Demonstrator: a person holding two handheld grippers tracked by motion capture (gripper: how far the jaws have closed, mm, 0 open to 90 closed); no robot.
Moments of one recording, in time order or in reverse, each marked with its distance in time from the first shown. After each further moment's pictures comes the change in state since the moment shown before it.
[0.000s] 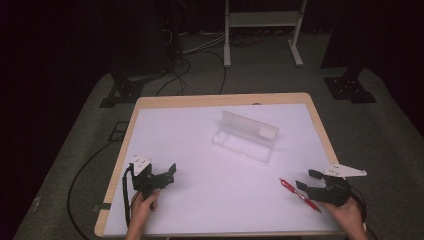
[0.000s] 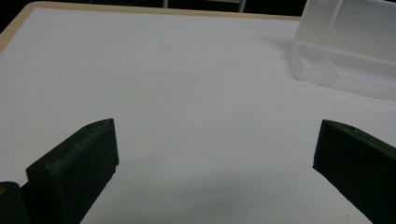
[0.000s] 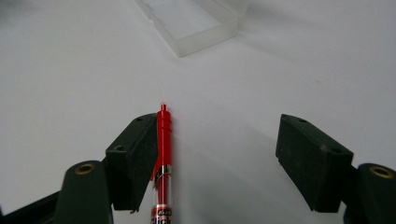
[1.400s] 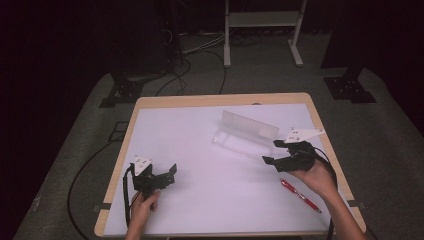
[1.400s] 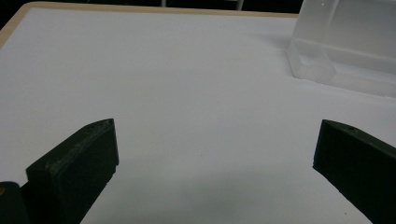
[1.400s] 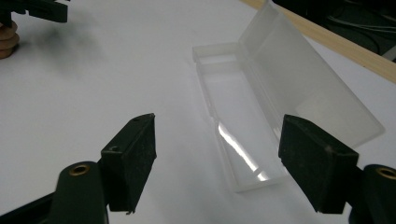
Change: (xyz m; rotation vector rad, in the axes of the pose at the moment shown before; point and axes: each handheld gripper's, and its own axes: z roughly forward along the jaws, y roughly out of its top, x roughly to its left) left arm -0.002 0.000 0.000 0.004 -0.004 0.010; right arm 0.048 0.125 0.047 0.034 0.160 -0.247
